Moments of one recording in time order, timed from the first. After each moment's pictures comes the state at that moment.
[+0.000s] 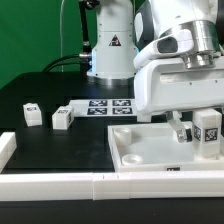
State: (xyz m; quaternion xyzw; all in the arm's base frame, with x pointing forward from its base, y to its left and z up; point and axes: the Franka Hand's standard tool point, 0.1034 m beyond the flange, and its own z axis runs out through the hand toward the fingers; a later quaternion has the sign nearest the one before) arm 0.601 0.119 0.055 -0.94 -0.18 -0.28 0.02
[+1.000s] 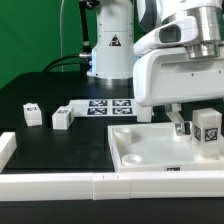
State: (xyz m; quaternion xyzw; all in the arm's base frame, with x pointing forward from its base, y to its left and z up) arm 0.618 0.114 0.074 -0.97 -0.17 -0.17 0.02
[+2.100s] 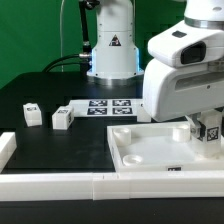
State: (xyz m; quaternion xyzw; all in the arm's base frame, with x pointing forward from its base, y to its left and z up) arm 0.613 0.119 0.069 -0.98 -0.17 0.04 0.03
